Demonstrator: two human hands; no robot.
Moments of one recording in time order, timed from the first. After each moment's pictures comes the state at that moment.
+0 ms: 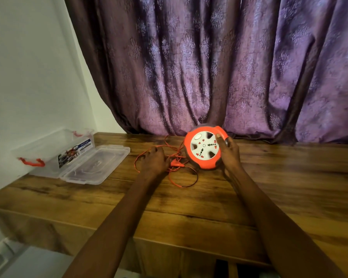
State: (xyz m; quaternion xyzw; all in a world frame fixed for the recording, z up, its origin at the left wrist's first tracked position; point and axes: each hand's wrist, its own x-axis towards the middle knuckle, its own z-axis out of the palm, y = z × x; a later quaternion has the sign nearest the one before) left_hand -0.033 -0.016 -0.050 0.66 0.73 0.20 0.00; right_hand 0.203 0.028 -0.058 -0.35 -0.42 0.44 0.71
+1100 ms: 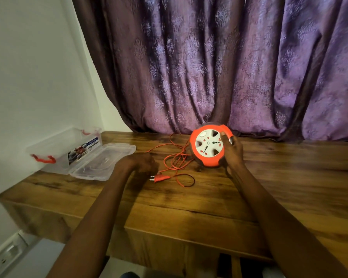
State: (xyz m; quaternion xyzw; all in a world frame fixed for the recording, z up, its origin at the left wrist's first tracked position) left_hand -0.105 -0.029 -0.019 0.72 0.67 0.02 0.19; right_hand 0.197 0.031 -0.060 -0.38 -0.40 0.41 0.73
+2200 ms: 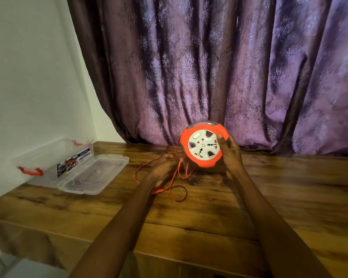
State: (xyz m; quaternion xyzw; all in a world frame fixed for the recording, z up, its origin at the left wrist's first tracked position) left_hand 0.004 -0.069 -0.005 0.52 0.49 0.50 0.48; right_hand 0.210 0.019 -0.018 -0.29 -0.50 0.42 0.71
